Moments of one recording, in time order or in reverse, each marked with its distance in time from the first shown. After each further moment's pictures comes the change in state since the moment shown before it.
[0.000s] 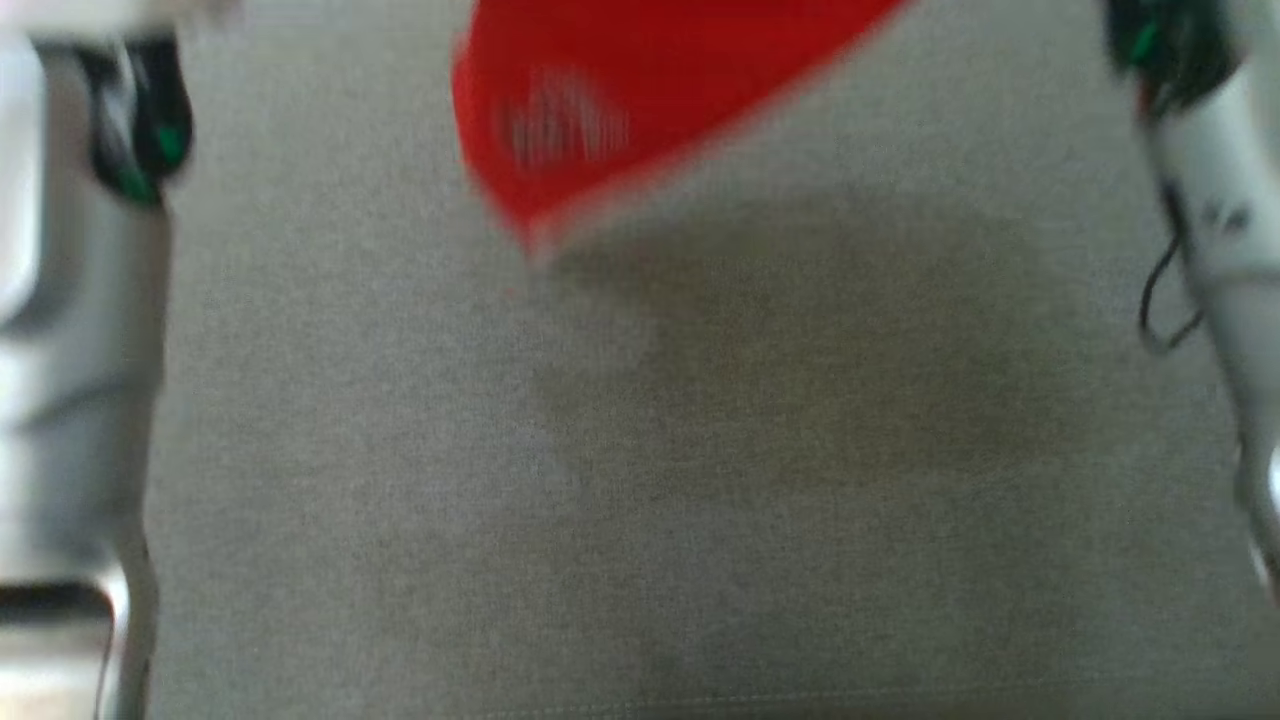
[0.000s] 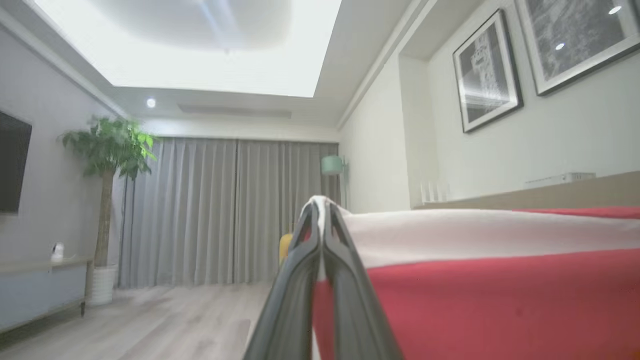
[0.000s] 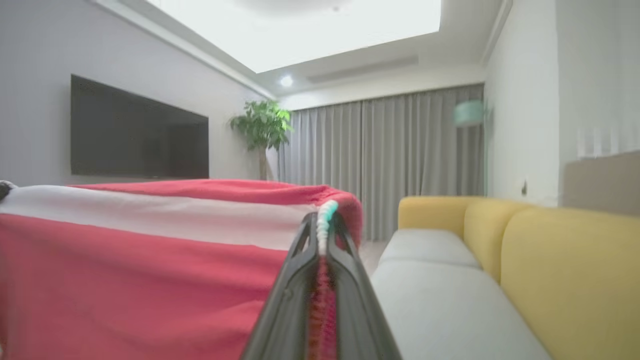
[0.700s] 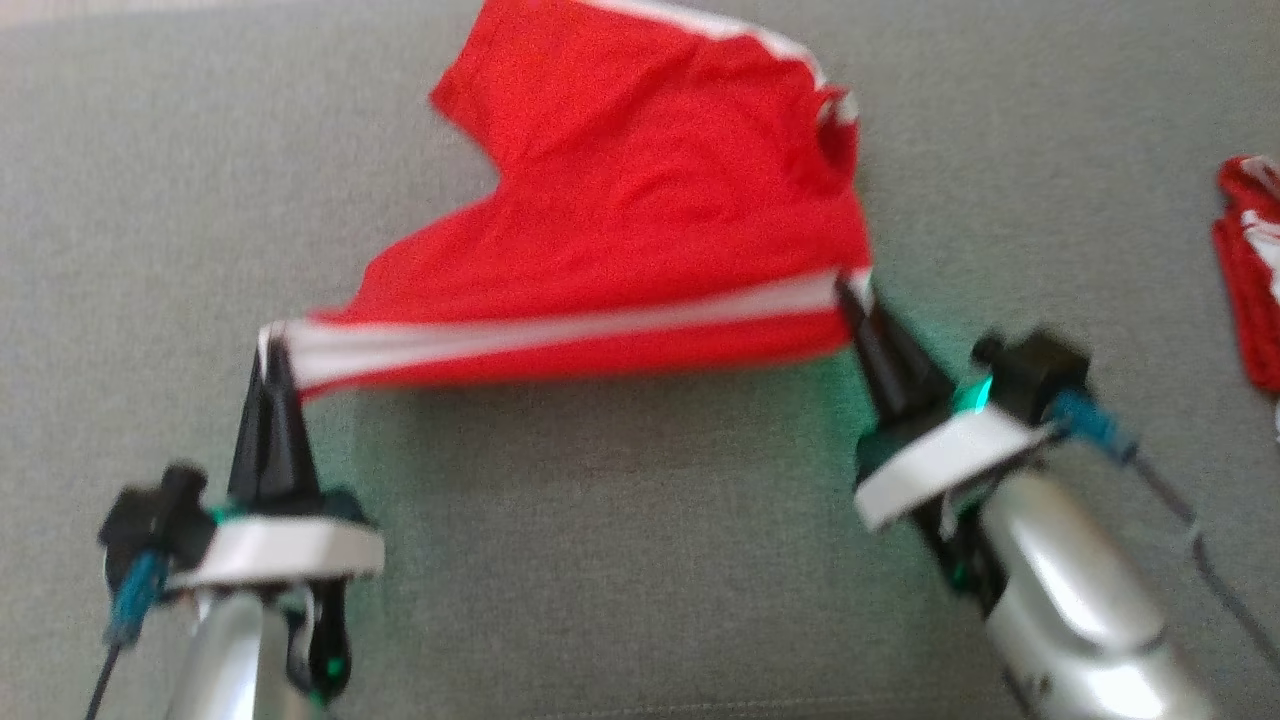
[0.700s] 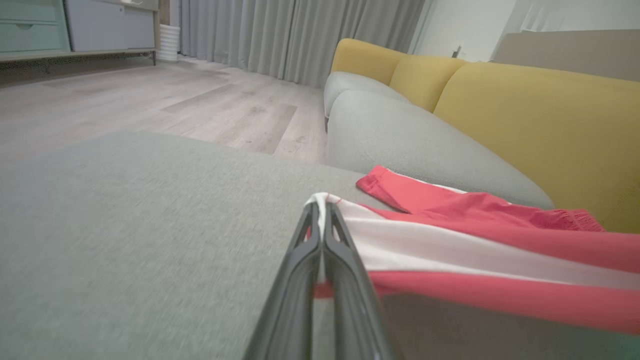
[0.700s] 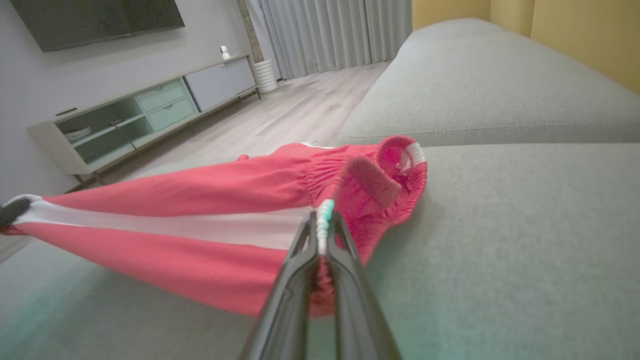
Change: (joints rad) left arm 0.766 -0.220 0.234 -0.005 0.094 -0.082 -0.027; right arm 0.694 0.071 0.049 -0.019 -0.107 0.000 -0.088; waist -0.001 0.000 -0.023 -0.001
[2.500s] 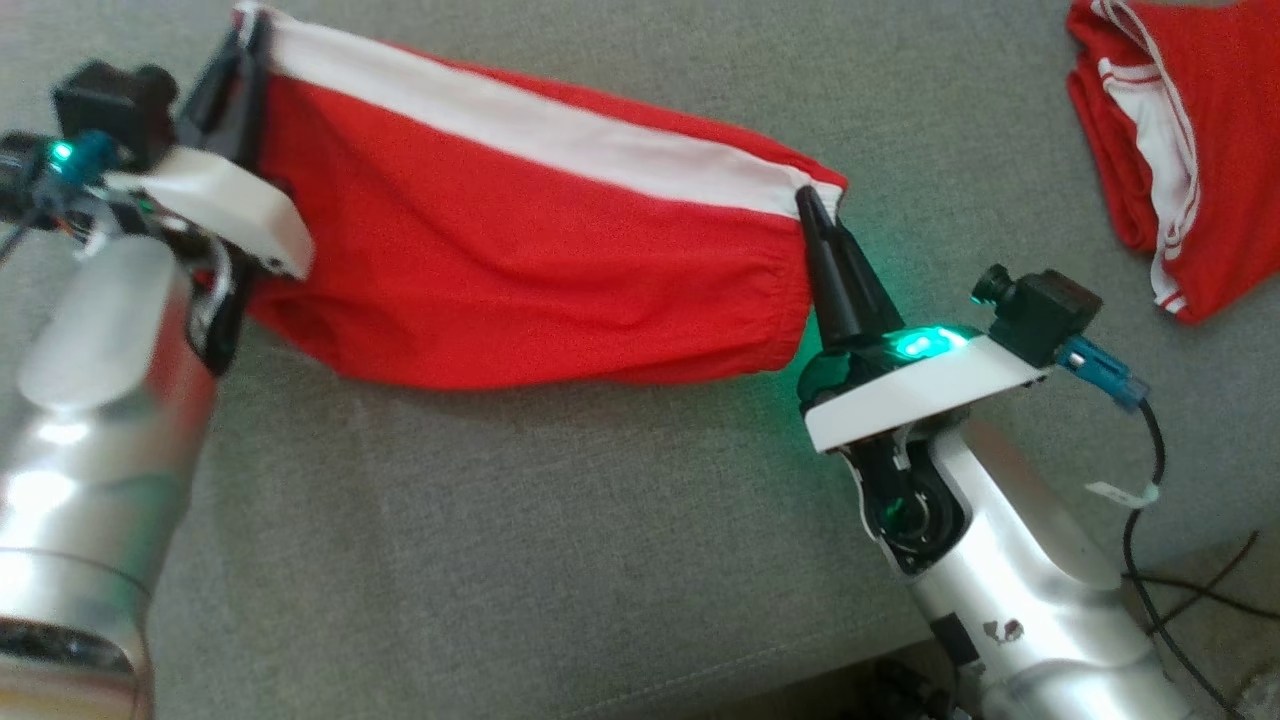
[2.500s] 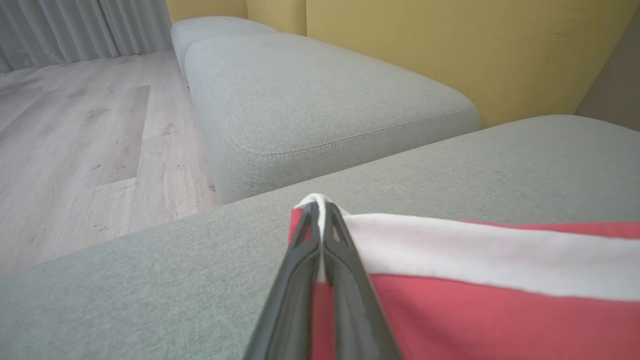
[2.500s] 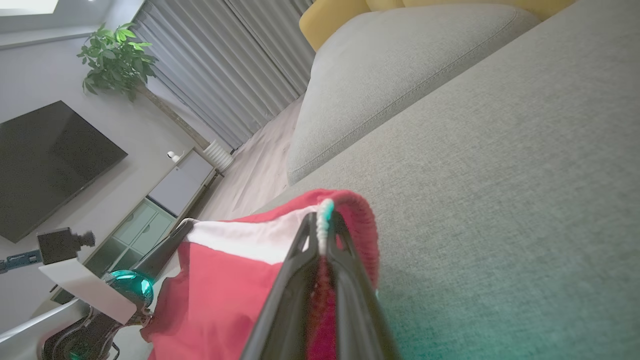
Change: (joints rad) left arm -0.708 0.267 -0.494 0.517 -0.140 -0.031 0.087; right arm -0.038 0.110 0.035 -0.117 0.421 0.000 0.000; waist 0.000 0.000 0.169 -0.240
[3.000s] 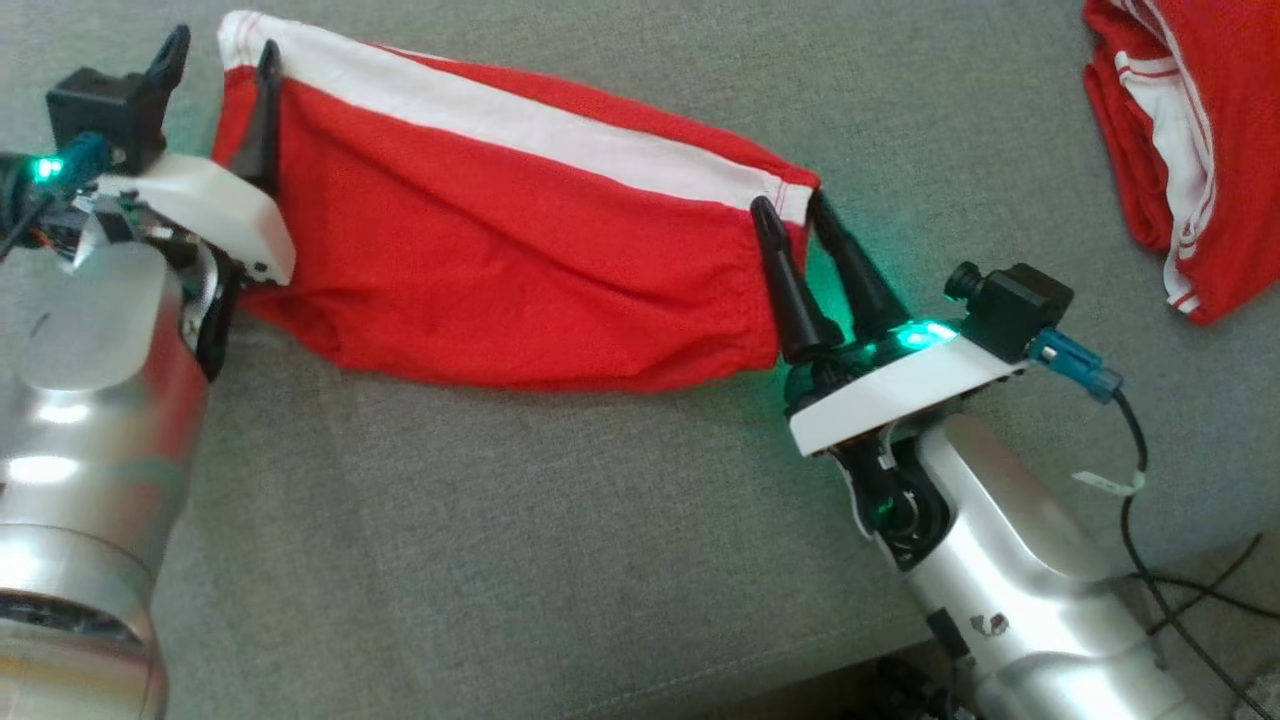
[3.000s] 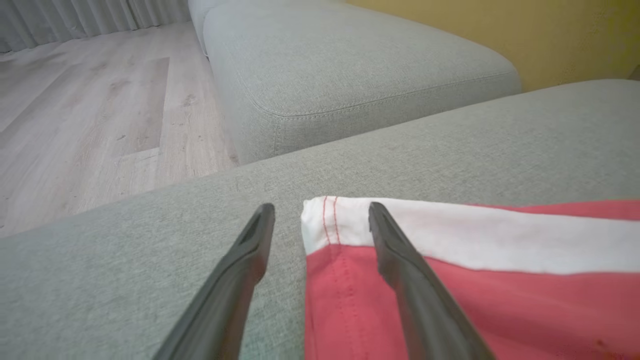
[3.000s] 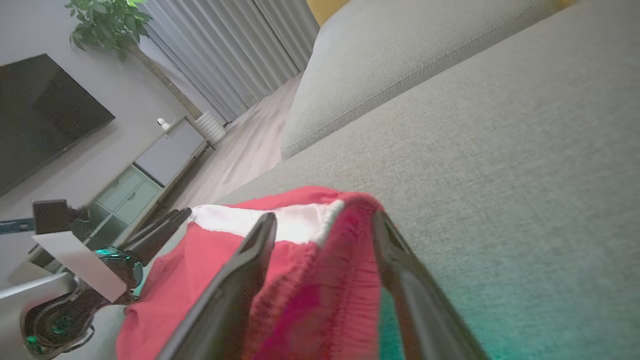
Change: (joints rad) left arm -0.077 -0.018 -0.034 0.202 0.002 0.008 -0.040; right arm -0.033 0.002 0.035 0.055 -0.058 0.000 0.000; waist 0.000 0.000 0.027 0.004
